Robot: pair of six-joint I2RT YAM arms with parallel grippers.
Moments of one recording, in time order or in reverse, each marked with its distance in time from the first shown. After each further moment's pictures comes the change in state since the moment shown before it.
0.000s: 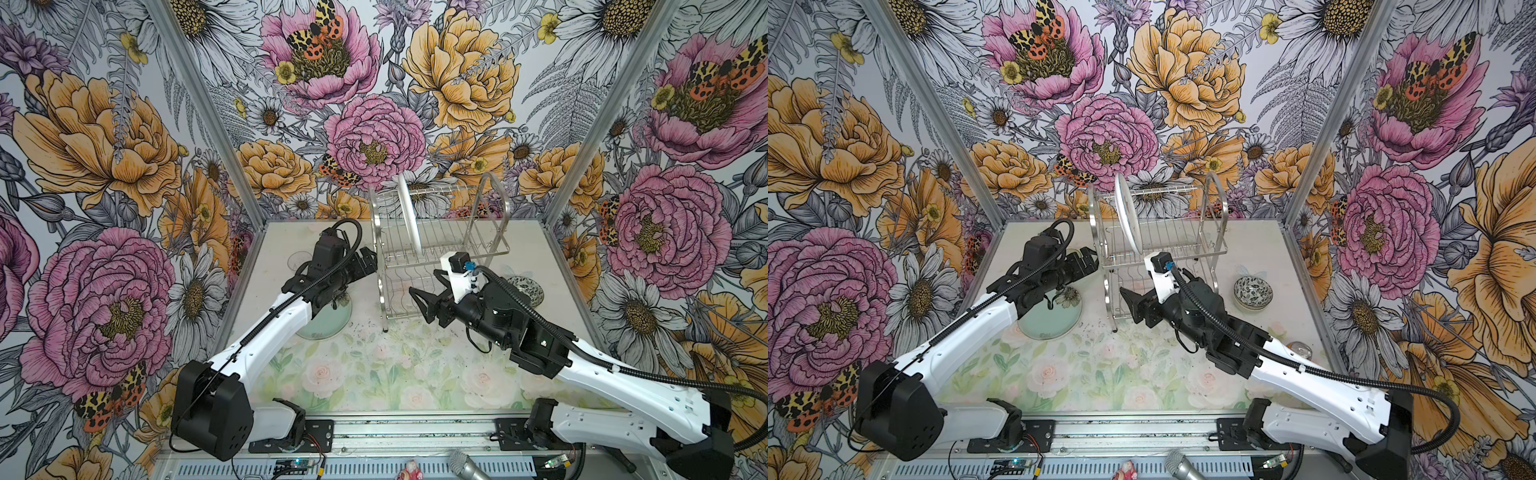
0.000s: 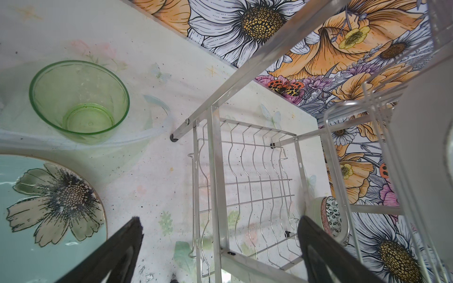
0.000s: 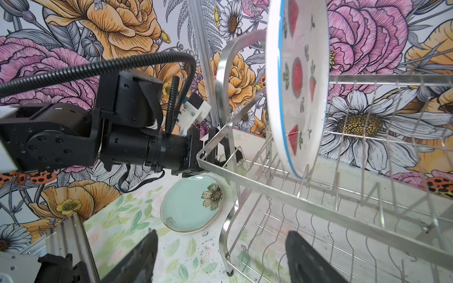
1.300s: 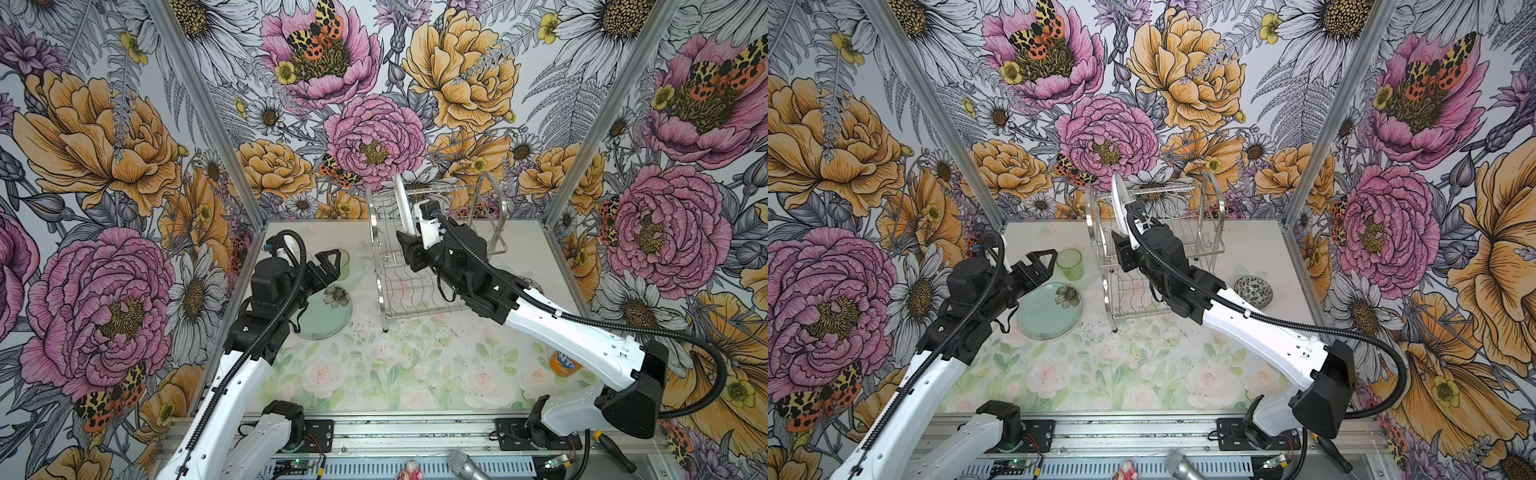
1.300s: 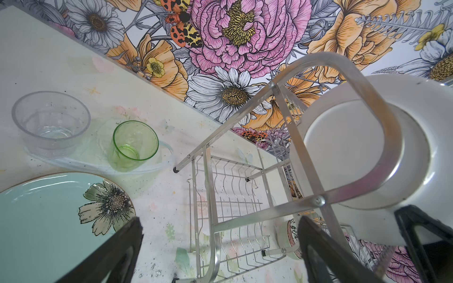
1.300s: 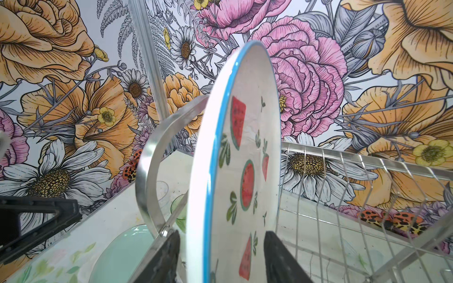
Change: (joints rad) left arm 0.196 -0.465 -0.129 -0.065 0.078 0.015; right arm -0.124 0.415 0.411 -0.004 0.119 -0.119
